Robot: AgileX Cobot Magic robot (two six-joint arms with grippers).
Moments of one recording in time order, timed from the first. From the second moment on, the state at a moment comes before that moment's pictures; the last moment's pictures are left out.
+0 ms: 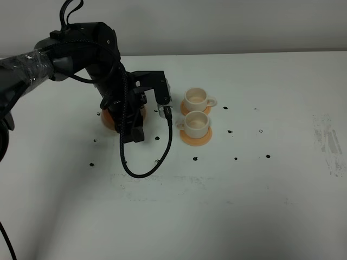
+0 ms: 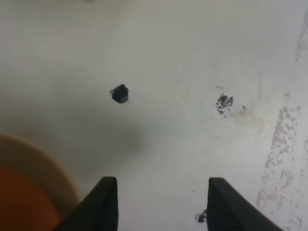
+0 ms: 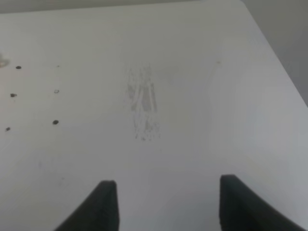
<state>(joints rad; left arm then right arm) -0.38 2.25 -1.78 -0.21 1.04 1.12 -0.08 -0.01 -0.49 -0.06 1.07 -0.01</state>
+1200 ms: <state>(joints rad) -0.38 2.11 -1.48 -0.25 0.72 1.25 -0.08 -0.01 -0.49 -0.06 1.07 -0.01</state>
